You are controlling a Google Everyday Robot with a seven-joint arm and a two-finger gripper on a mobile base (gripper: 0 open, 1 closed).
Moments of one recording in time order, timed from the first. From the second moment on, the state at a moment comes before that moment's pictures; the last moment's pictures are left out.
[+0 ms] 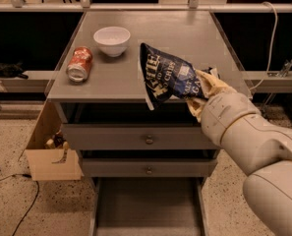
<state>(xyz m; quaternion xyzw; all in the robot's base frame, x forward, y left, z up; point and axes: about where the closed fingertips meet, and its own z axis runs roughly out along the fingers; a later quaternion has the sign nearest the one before) 0.498 -0.103 0.931 -0.48 0.56 -0.23 0.64</state>
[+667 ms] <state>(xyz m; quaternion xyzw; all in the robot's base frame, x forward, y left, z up) 0.501 -0.098 0.927 -0.49 0.55 -0.22 0.64</state>
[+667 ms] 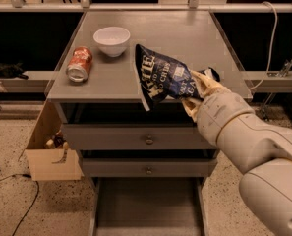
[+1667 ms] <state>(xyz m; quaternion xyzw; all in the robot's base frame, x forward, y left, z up) 0.570 -0.124 0.969 -0.50 0.54 -0.24 0.64</state>
